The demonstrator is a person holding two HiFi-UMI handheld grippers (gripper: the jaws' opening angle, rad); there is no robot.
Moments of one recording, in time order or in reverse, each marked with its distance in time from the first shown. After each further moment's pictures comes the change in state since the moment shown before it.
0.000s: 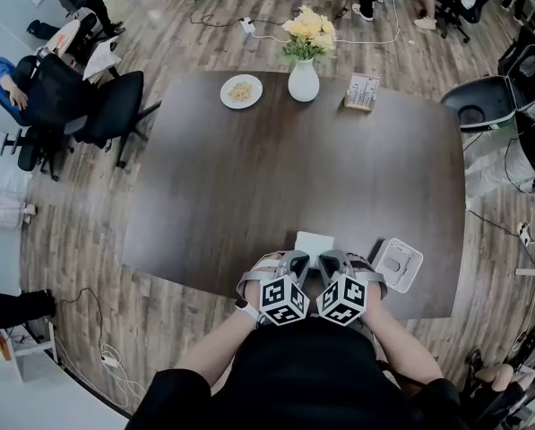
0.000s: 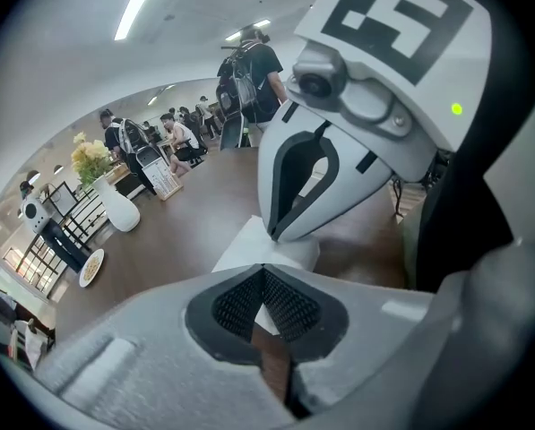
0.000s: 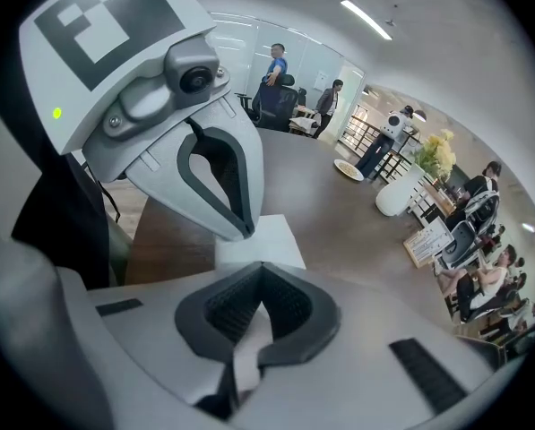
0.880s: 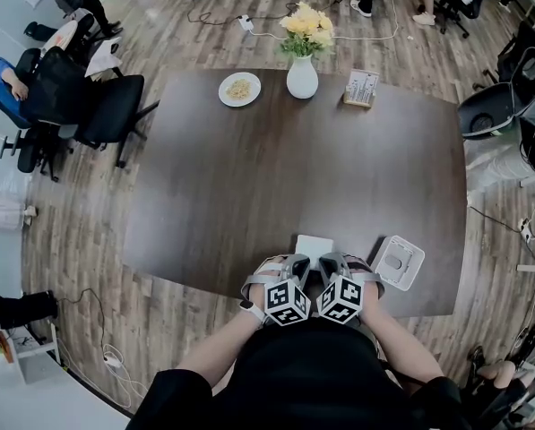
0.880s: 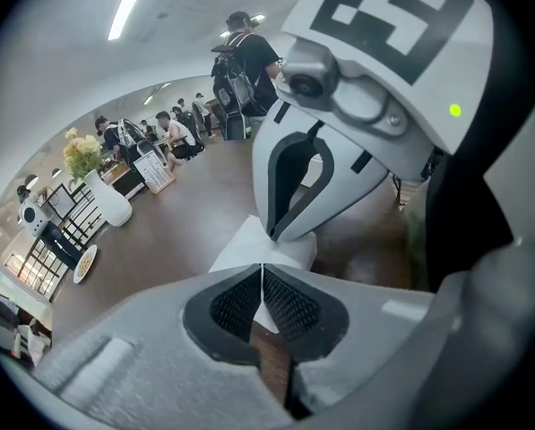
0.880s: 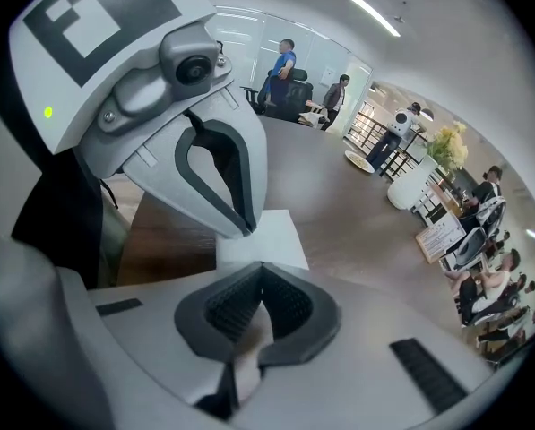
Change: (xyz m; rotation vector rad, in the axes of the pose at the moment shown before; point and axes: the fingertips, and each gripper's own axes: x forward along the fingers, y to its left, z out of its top) left arm 0.026 -0.019 -0.024 0.025 0.023 0.002; right arm 0.030 0.019 -0.023 -0.027 0.028 0.019
